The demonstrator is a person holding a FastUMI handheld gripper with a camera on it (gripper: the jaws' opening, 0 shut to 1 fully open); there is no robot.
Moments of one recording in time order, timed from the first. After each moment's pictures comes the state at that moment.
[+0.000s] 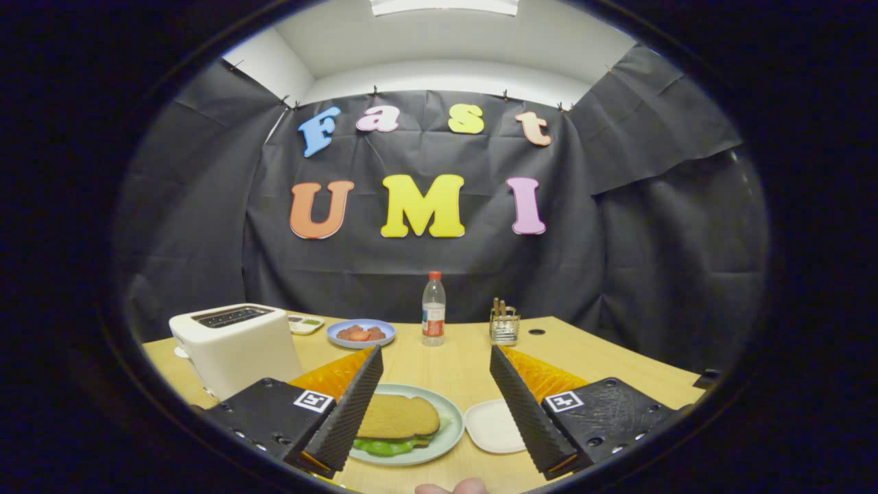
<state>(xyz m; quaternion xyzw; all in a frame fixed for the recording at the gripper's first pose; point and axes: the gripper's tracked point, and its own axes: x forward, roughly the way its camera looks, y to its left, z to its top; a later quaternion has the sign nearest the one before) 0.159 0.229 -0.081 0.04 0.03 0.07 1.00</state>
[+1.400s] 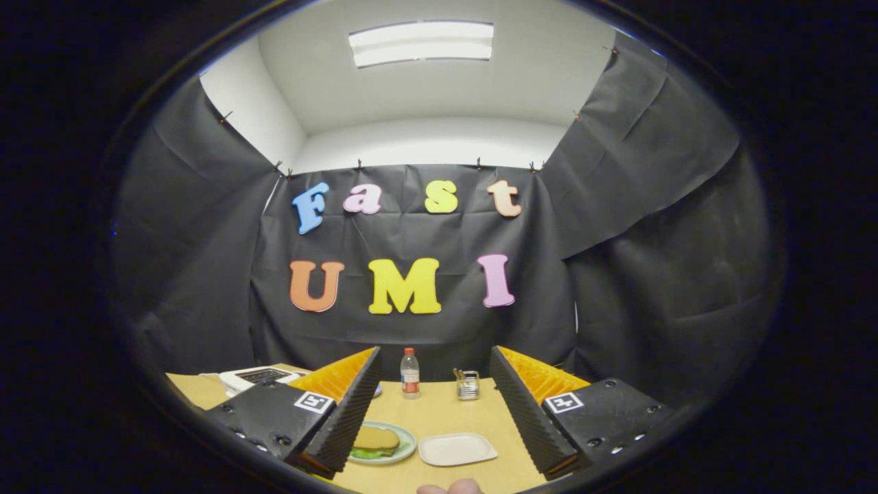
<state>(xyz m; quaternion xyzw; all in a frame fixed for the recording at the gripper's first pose) 0.050 0.135 0.049 0.08 -0.08 0.07 0.99</state>
